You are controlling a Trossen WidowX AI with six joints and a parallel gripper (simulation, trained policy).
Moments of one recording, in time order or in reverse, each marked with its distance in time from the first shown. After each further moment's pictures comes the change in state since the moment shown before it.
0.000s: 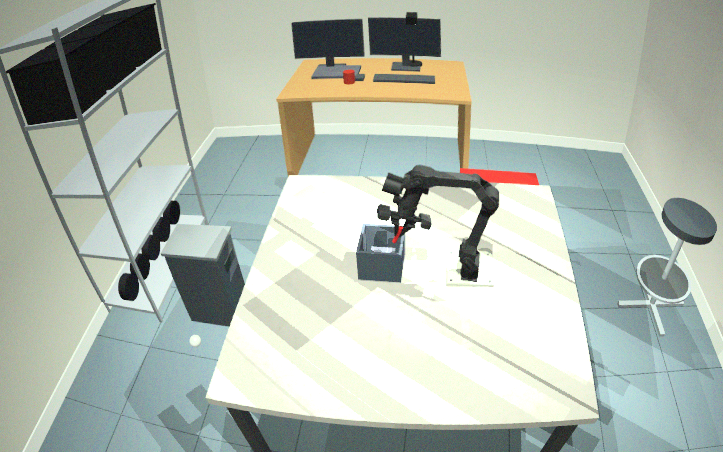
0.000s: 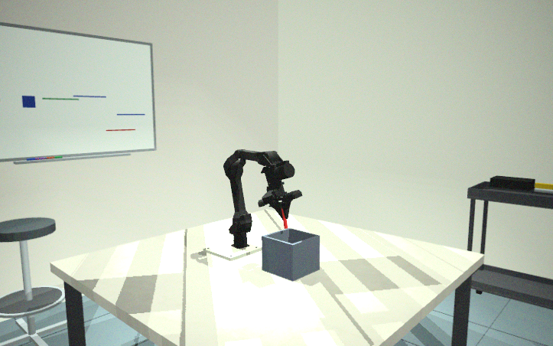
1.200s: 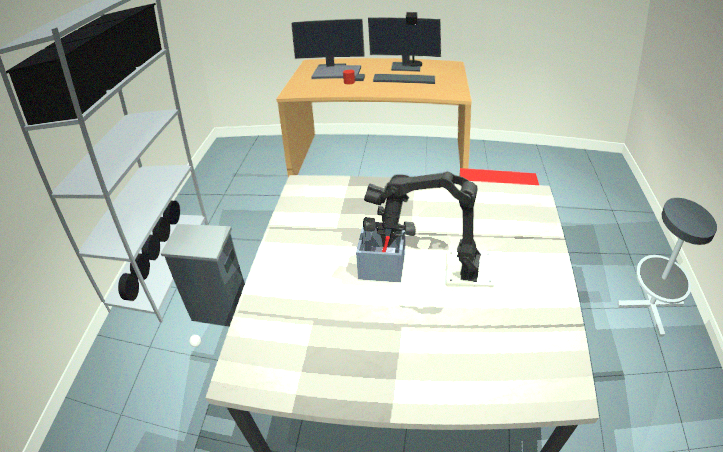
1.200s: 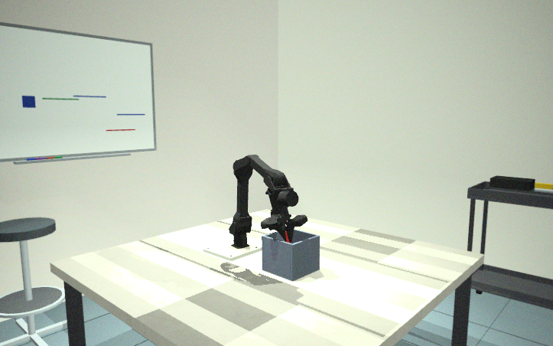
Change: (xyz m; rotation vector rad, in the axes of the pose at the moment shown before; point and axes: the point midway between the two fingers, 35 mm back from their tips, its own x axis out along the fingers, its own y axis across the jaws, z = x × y) arm 0.085 0.020 0.045 -0.020 0.110 -0.100
